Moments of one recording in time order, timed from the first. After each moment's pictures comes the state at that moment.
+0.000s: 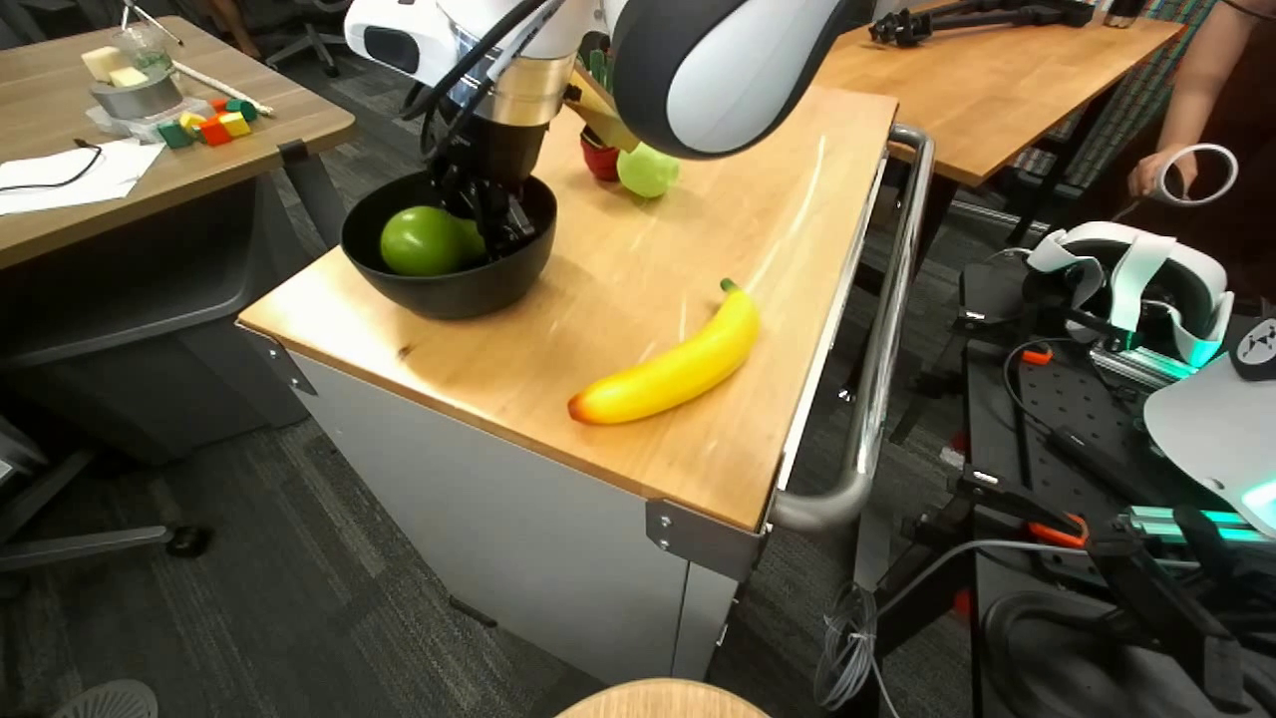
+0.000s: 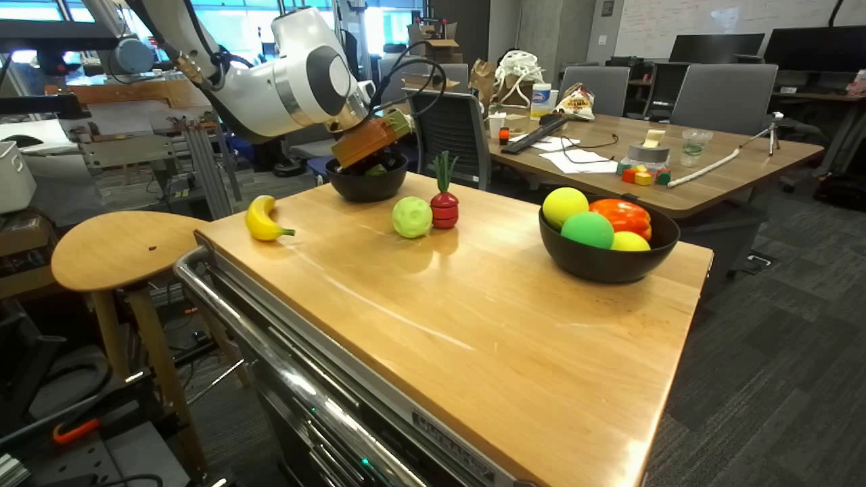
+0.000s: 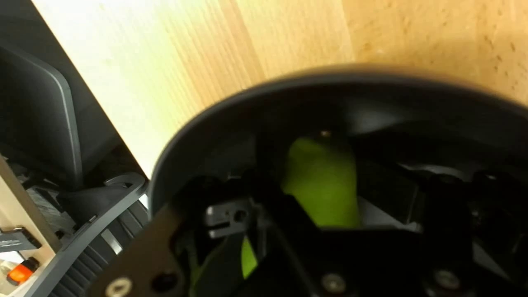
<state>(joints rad) 0.13 0.47 0.07 -1.97 -0.50 2.85 -0.55</state>
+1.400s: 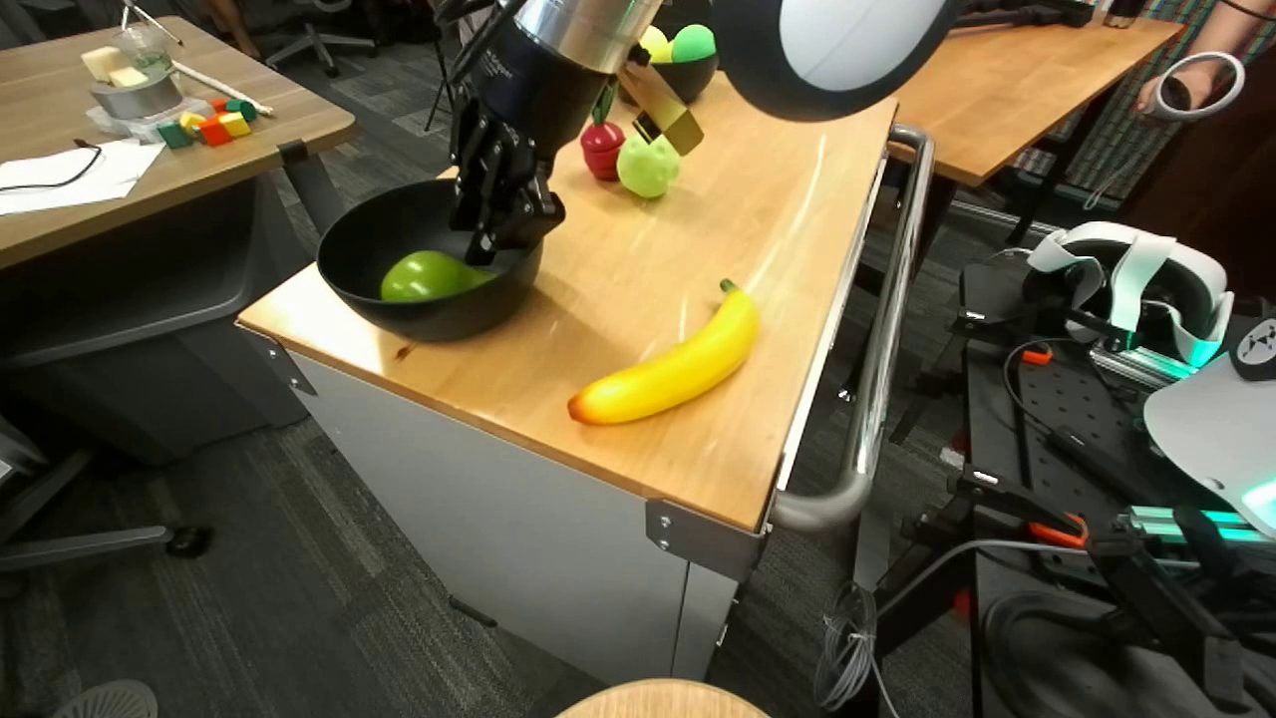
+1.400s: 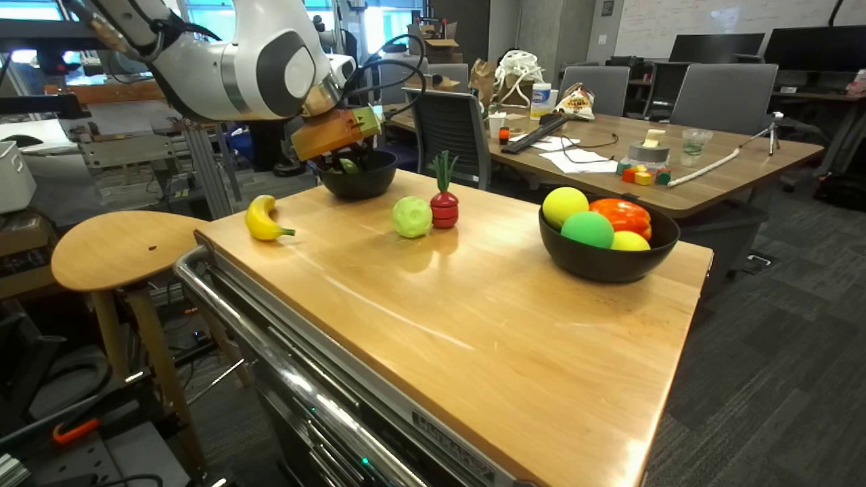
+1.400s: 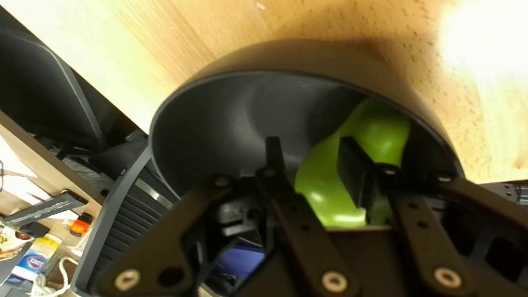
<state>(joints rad) -0.13 0.31 0.37 -2.21 -0.28 3.05 -0.55</state>
